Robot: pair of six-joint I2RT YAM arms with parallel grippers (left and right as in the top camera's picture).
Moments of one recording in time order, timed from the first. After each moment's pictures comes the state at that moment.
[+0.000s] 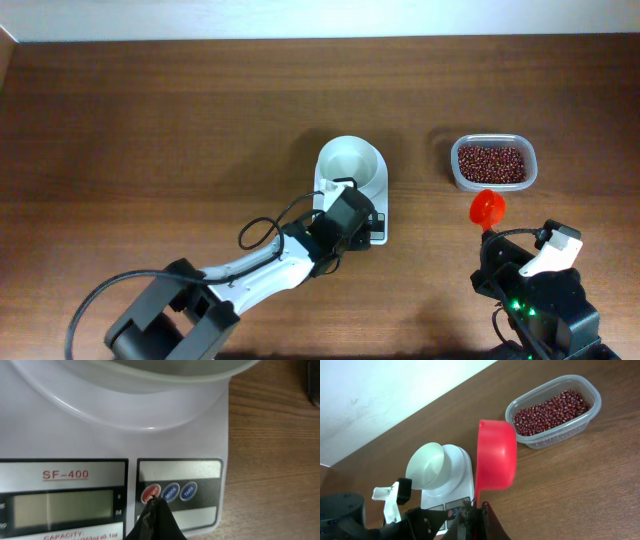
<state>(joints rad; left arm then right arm) -0.80 1.68 0.83 -0.11 -0.08 -0.79 0.45 0.41 0.74 -0.86 0.29 0.76</state>
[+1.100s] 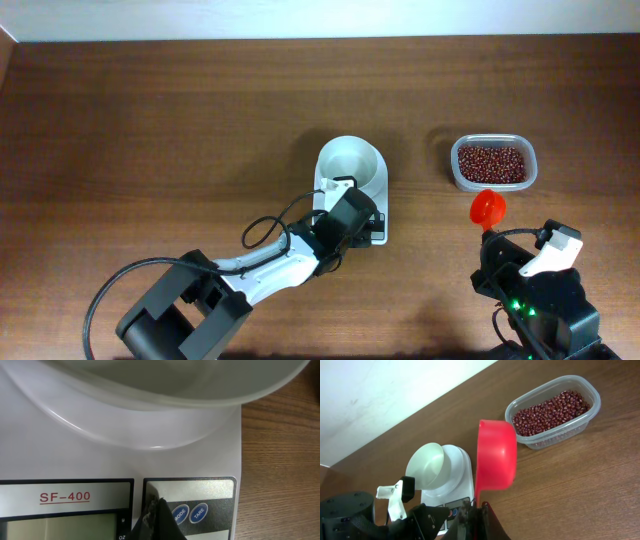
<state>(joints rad) -0.80 1.72 0.83 -0.06 -0.13 -0.79 0.45 0.41 0.74 -0.86 0.29 0.76</state>
